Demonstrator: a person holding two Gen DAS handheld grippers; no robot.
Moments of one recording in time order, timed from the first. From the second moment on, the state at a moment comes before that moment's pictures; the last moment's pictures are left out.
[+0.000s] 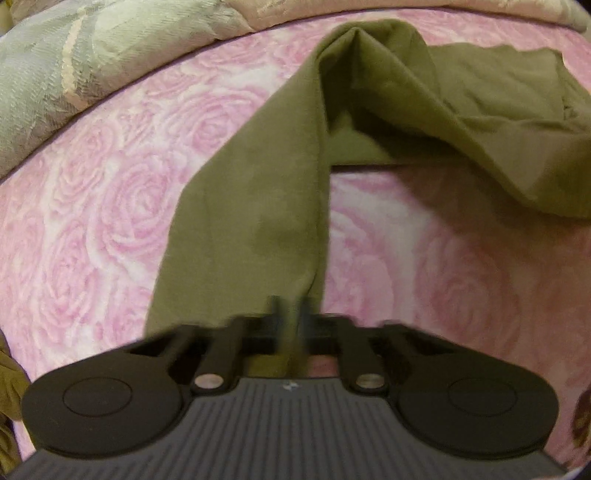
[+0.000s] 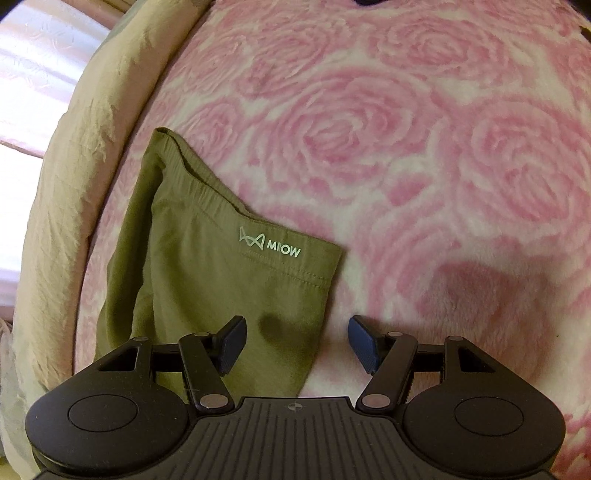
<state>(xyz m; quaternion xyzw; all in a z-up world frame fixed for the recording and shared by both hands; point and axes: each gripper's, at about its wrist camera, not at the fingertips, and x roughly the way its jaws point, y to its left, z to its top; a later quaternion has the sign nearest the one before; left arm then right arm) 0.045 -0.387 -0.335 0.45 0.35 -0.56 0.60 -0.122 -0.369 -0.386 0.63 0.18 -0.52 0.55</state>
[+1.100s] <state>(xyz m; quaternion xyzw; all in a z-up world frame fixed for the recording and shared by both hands) 0.193 -0.225 -0.396 -0.25 0.71 -0.17 0.64 -0.138 -0.356 -0.389 0.66 0.14 -0.51 0.54</state>
